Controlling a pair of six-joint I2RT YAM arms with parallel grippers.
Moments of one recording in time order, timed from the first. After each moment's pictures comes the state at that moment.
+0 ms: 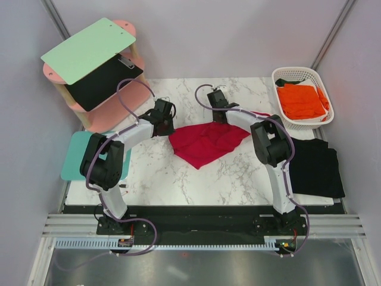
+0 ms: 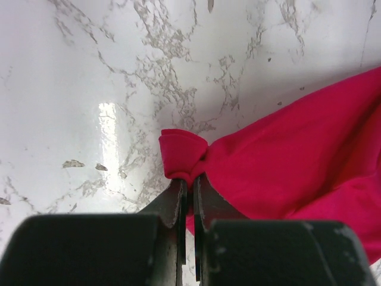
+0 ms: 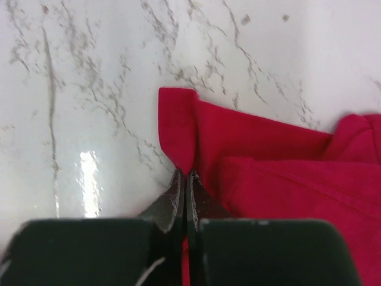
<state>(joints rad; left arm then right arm) -0.42 1.81 1.21 -0.31 -0.14 -0.45 0.47 2.28 1.73 -0.31 0.42 0.29</state>
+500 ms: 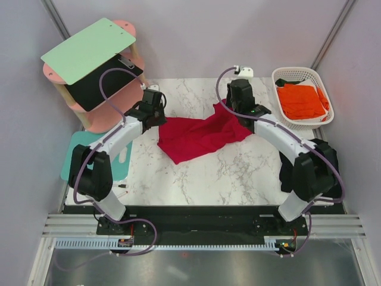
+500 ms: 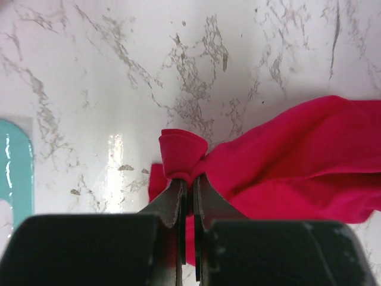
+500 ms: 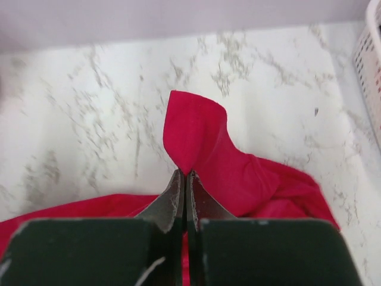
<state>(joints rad) -0.38 1.68 1.27 -0.38 -0.20 -0.40 0.47 1.71 1.35 -0.08 0.42 0.29</state>
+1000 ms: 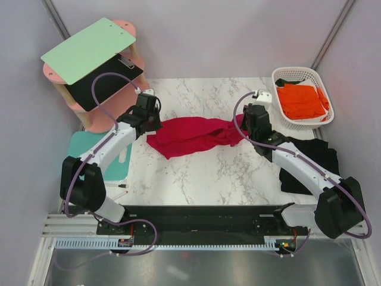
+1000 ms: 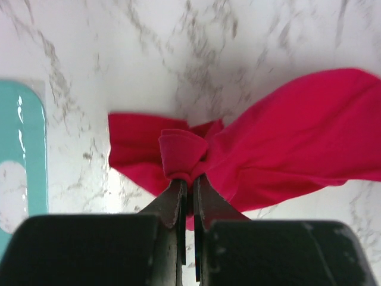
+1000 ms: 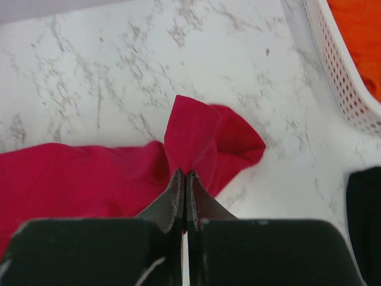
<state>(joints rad) -0.36 1.52 1.22 -0.46 -0.19 -0.41 0.47 1.31 0.97 -0.04 0.48 0.34</state>
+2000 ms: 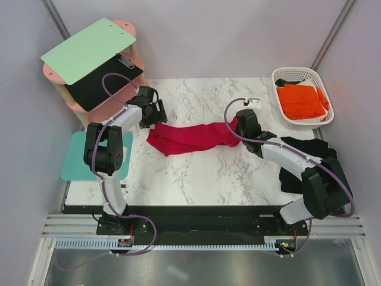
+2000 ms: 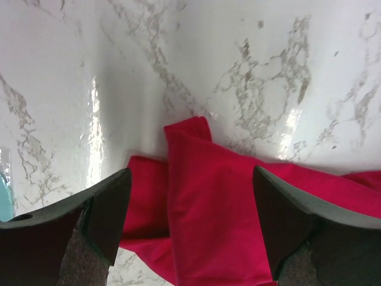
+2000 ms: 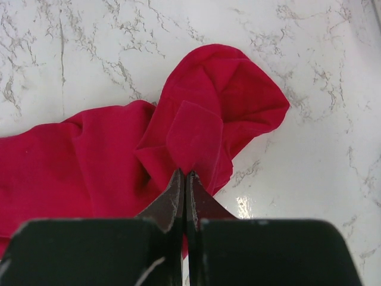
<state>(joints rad) -0.22 1.99 1.47 -0.46 -0.05 -0.44 0.47 1.47 0.90 -0.04 0.44 0.42</state>
